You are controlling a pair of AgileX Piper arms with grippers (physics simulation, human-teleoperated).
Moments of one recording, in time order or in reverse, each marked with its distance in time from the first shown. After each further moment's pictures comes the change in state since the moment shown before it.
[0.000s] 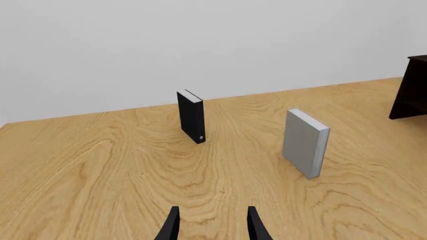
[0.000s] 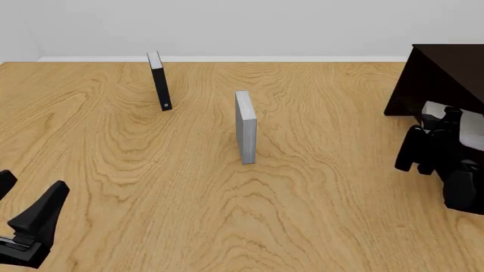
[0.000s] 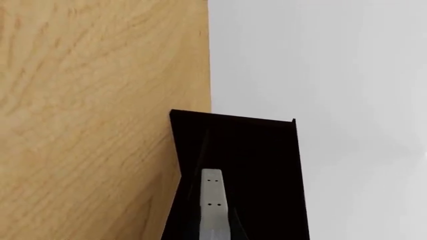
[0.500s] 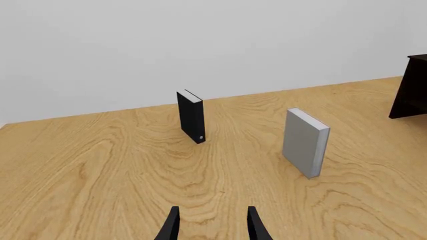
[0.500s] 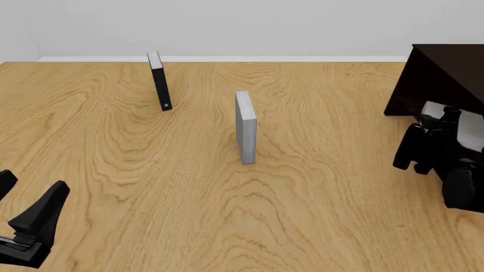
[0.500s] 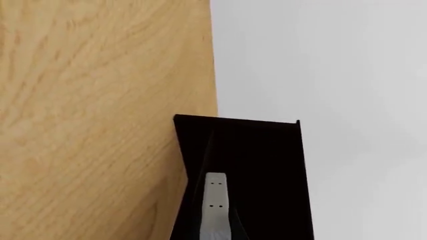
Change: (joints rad) left arm -0.001 0.003 0.000 -0.002 0.002; right arm 0.006 -0.003 -0.010 0.035 0.048
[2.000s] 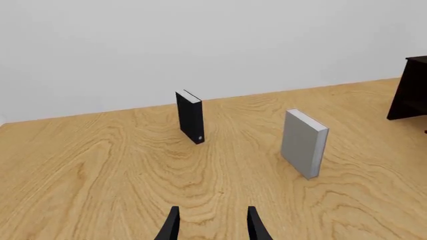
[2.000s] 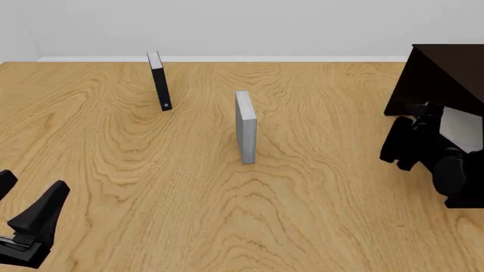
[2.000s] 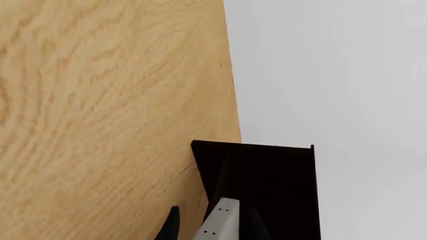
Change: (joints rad) left arm -0.003 -0.003 -0.002 0.003 -0.006; right arm 0.083 -0.046 -0.051 0.192 0.107
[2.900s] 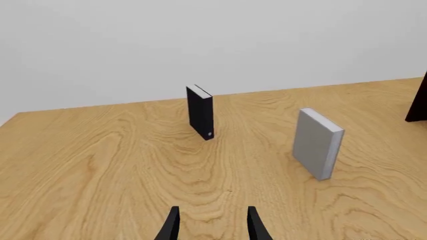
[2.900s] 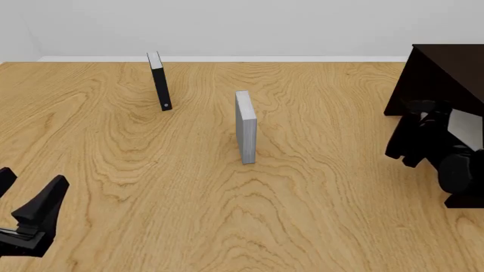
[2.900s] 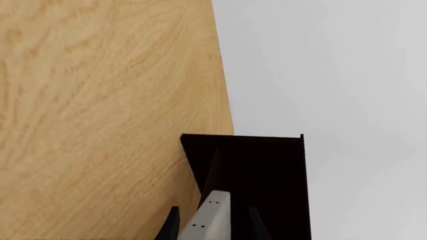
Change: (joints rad) left arm 0.051 0.091 0.006 -0.073 -0.010; right arm -0.028 -0.016 -0.006 -0.008 0.011
